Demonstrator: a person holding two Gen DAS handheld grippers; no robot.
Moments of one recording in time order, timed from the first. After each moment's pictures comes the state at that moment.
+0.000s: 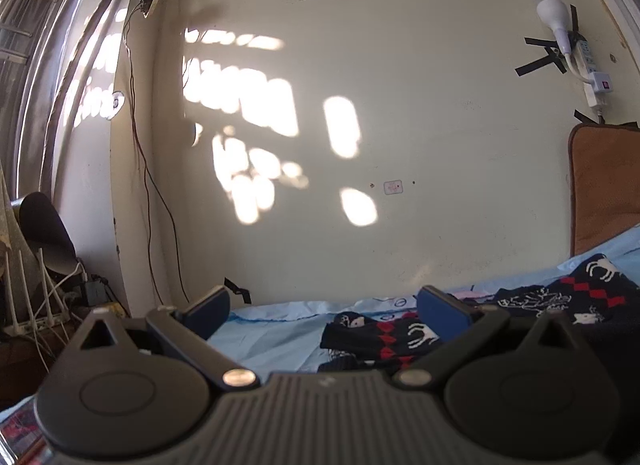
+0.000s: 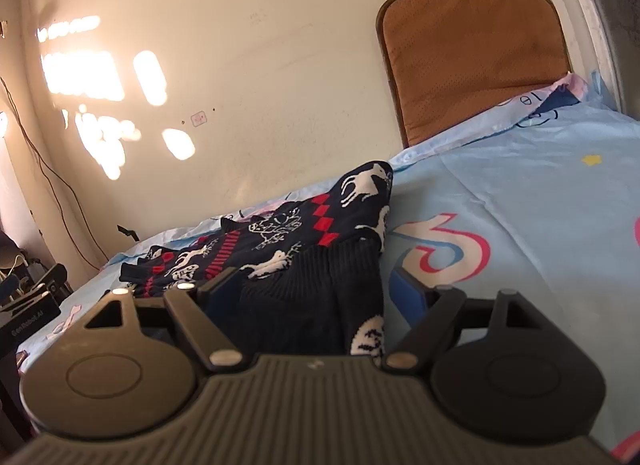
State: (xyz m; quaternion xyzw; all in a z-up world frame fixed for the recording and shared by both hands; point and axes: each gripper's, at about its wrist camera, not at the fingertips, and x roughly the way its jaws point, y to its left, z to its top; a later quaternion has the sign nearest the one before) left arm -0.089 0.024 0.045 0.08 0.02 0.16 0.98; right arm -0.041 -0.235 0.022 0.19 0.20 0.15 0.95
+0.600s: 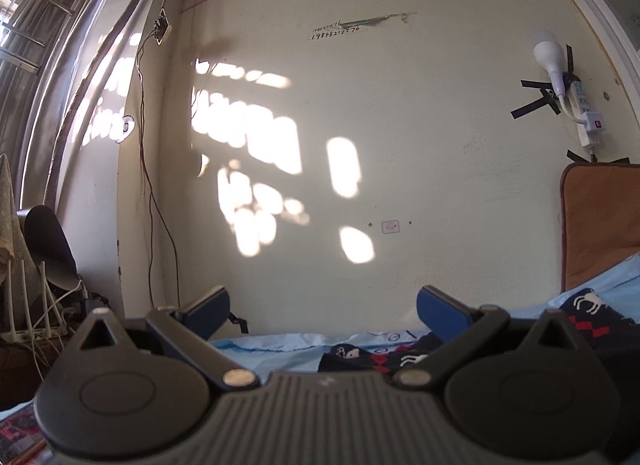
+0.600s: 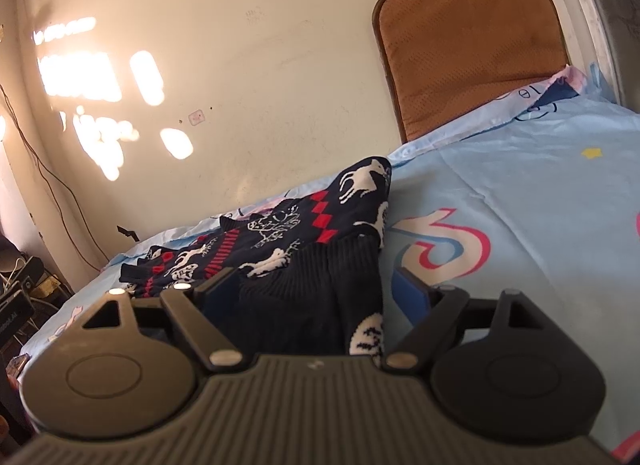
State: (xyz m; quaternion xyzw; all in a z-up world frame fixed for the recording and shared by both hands) left arm -0.111 0.021 0.048 0.07 -0.04 0.14 0.99; right arm -0.040 -0.235 0.021 0.20 0.21 0.15 0.95
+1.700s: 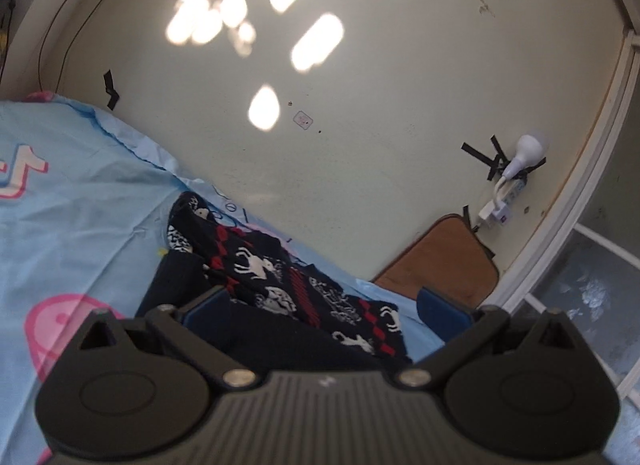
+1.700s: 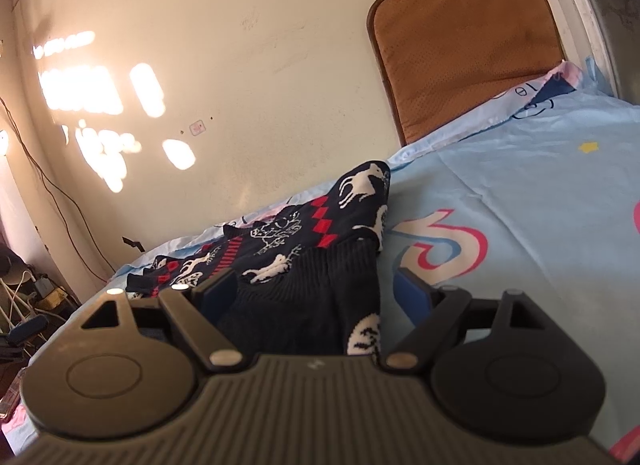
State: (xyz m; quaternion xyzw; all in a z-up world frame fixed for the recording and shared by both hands) left arm -0.101 0.117 0.064 -0.29 0.16 -0.13 0.93; right arm -0.043 -0.241 0.019 0.22 0.20 0.15 0.94
